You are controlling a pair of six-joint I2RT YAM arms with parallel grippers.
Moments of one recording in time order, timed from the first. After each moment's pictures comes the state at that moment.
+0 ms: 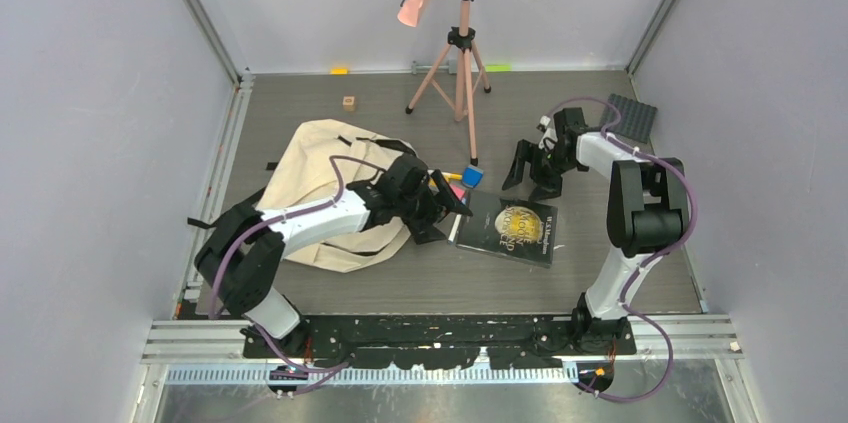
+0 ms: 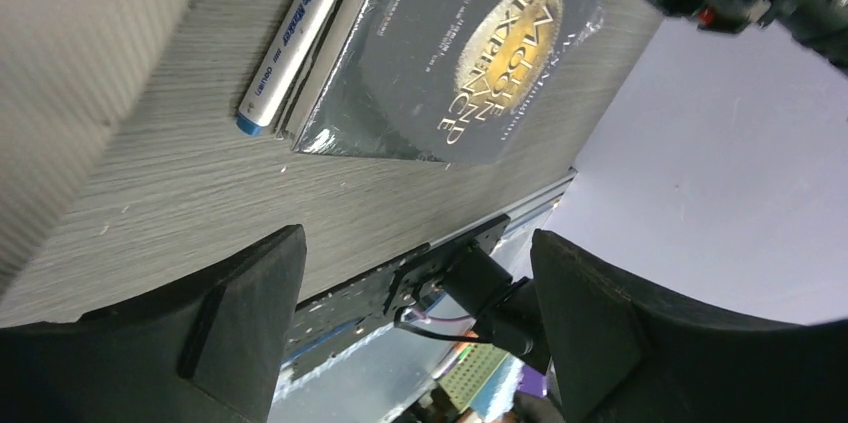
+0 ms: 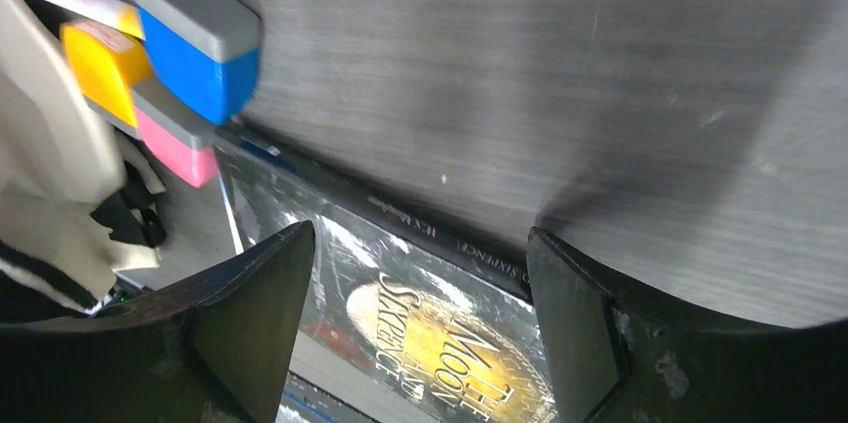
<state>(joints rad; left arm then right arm) -0.78 1.55 0.96 -0.21 0.26 -1.33 0.04 1.83 1.20 -0.60 -0.45 0.27</state>
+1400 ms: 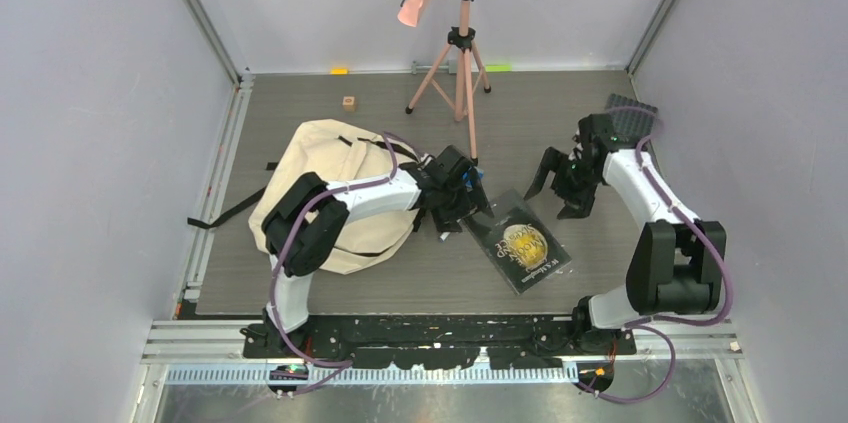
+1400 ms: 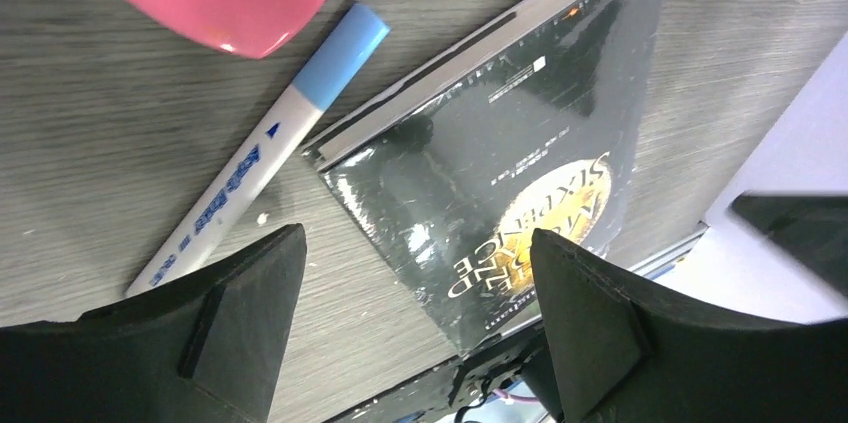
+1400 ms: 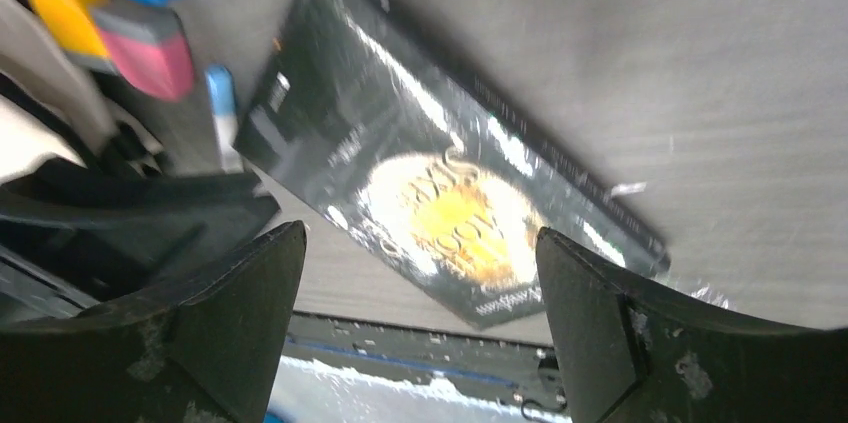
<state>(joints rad) -0.87 1.96 1.34 -0.36 0.15 -1.17 0.02 1.44 1.03 -0.91 -0.26 0.48</state>
